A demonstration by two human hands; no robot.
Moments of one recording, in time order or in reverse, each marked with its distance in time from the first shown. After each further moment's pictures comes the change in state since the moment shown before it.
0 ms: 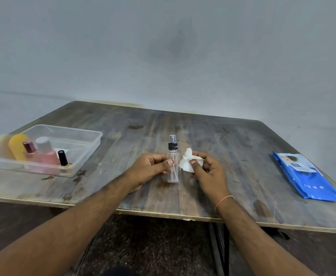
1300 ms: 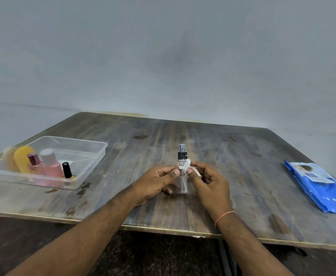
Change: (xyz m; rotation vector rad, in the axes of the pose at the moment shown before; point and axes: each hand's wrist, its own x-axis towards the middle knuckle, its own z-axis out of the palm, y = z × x) left_hand -0.003 0.006 0.005 0.023 -0.057 -0.065; right_hand -0.004 0.002 0.023 -0.004 0.012 -0.183
